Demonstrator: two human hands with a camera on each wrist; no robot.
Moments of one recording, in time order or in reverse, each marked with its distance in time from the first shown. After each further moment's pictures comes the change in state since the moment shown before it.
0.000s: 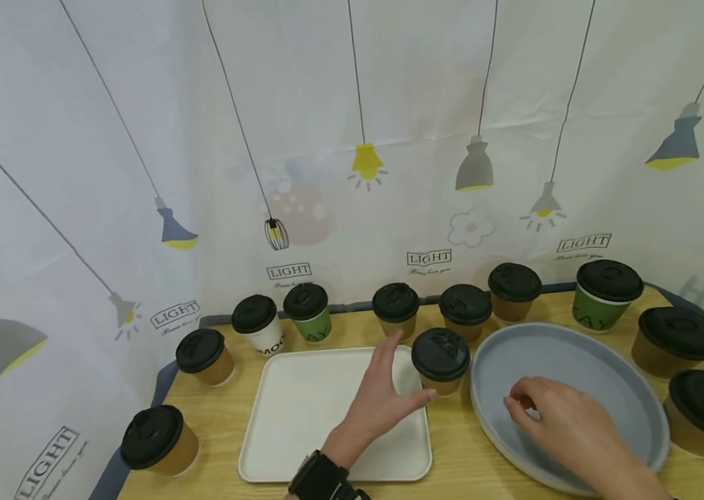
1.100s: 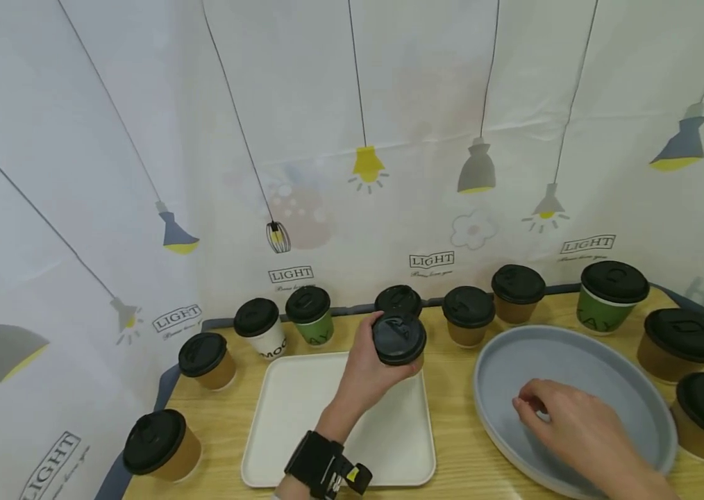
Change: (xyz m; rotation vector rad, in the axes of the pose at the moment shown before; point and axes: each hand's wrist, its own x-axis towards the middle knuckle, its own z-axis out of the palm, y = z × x) left_hand 0.027 0.003 -0.027 -0.114 0.145 0.040; right_hand 0.003 0.006 0.000 0.010 -0.042 0.078
